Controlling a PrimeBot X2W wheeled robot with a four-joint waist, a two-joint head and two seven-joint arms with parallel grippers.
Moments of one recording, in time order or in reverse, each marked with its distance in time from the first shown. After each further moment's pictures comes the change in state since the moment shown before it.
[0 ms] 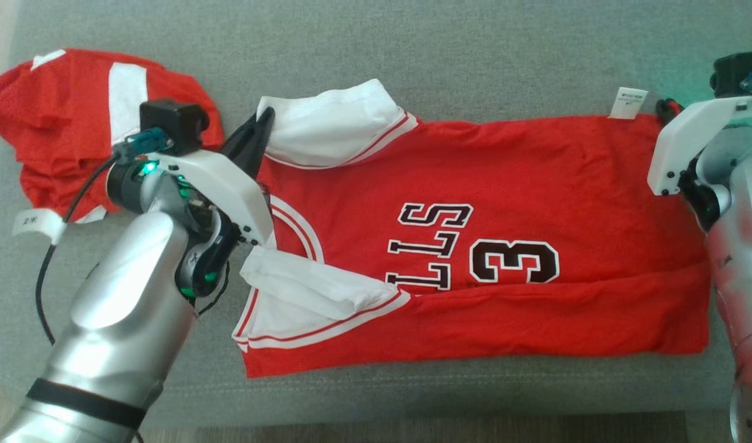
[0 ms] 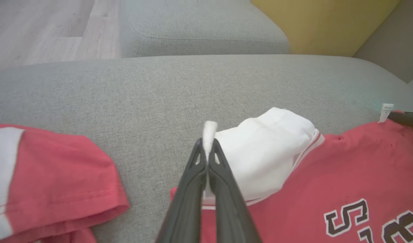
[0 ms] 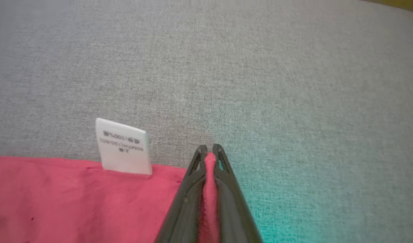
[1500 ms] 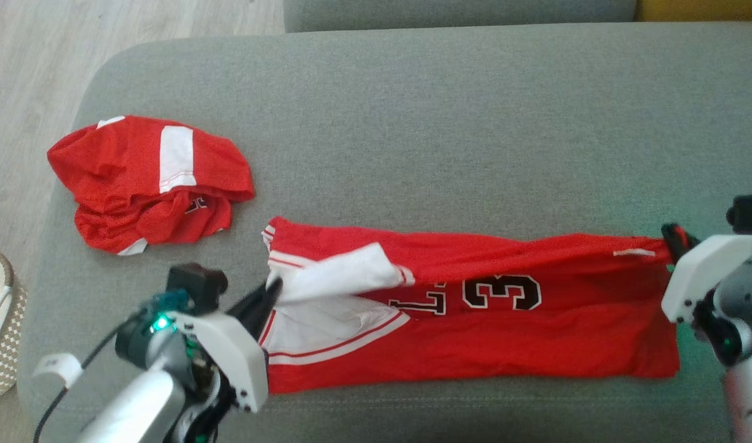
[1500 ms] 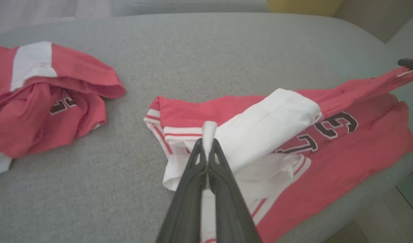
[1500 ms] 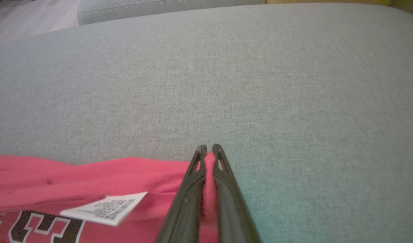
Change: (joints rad) left arm 0.421 0.180 -0.091 -0.342 -0.023 0.093 0.091; right arm 0.562 0.004 -0.075 -0.583 0.232 0.000 0.195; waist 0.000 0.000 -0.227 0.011
